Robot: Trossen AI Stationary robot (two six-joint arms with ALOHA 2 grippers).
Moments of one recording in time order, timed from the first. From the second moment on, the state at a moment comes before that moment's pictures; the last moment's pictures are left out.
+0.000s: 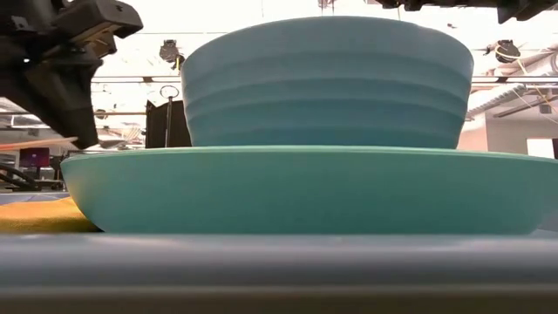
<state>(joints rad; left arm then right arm) -0.65 1.58 1.00 -0.89 -0.48 -1.96 0.12 0.99 0.56 0.49 0.08 -0.51</state>
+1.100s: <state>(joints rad) -0.65 1.70 0.98 -0.83 -0.31 -2.14 0.12 0.99 0.56 0.49 0.07 -0.51</state>
